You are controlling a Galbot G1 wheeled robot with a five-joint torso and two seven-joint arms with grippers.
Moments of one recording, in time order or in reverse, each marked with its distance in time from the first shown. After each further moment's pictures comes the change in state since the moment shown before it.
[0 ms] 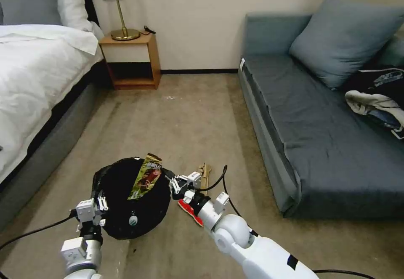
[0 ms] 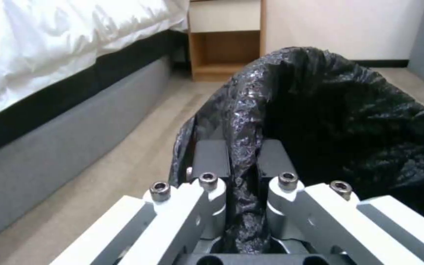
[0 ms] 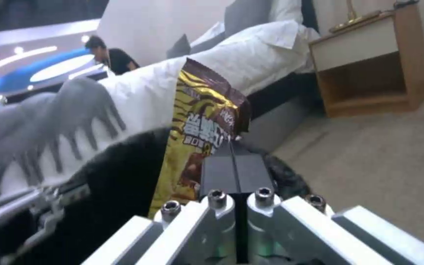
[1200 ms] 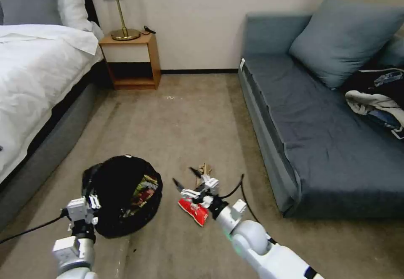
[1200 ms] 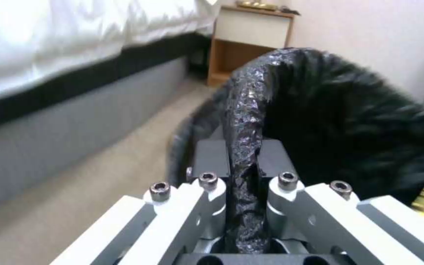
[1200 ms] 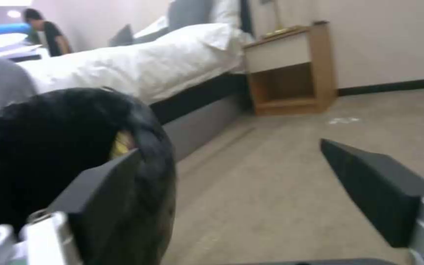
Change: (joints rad) left arm -0.049 0.041 -0.057 0.005 -0.243 0.038 -0.039; right arm -0.149 -0.099 0.199 0.056 -0.082 0.013 0.032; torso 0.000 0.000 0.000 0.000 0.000
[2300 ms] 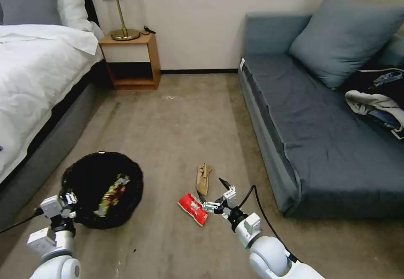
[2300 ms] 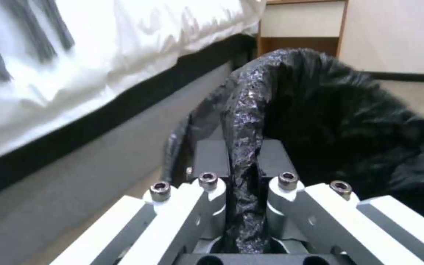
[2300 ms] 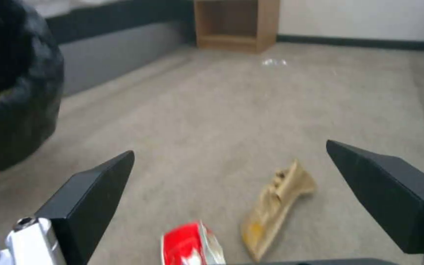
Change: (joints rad) left arm -0.079 0.083 -0.090 0.158 0.106 -0.040 -0.041; right arm -0.084 -0.076 -0.002 0.043 -0.197 -0.184 0.223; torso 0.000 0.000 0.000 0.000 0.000
